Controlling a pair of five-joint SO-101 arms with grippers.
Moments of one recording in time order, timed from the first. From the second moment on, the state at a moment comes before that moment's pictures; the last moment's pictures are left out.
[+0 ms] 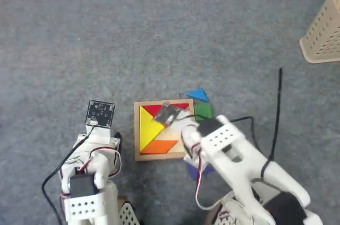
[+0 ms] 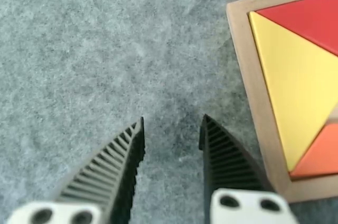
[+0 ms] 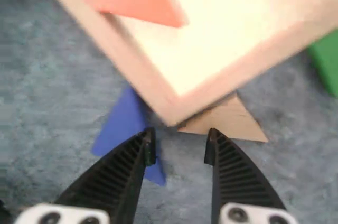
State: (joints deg) left arm -14.1 -103.3 97.3 72.0 -11.1; right arm -35.3 -21.3 56.8 62.7 22.9
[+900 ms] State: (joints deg) left arm -14.1 -103.3 97.3 72.0 -11.1; right arm -34.4 -46.1 62.2 68.7 18.3
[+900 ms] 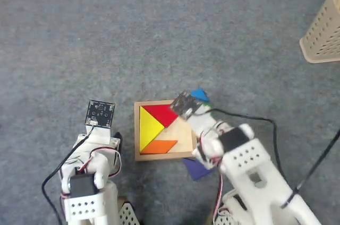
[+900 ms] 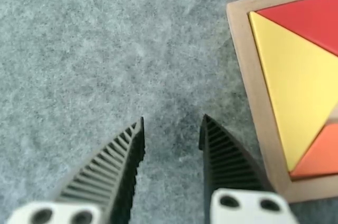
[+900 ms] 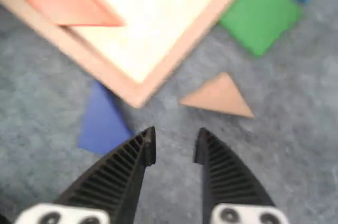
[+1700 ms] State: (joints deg) left arm -14.1 -103.3 97.3 72.0 -11.1; right arm -38.9 -24.4 61.0 65.8 31.5
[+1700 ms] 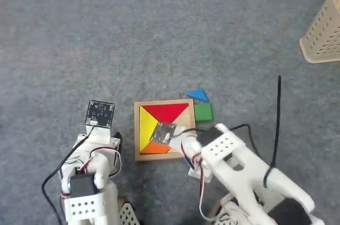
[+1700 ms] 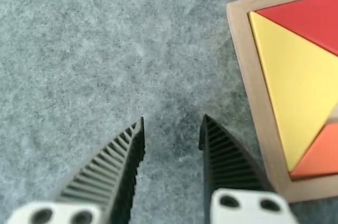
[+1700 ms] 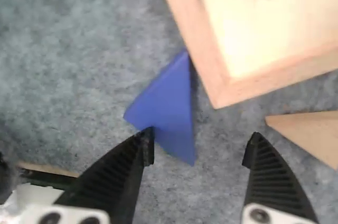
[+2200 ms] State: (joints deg) left arm -14.1 -103.3 97.3 72.0 -11.1; right arm -18.1 -10.2 50.8 66.7 31.5
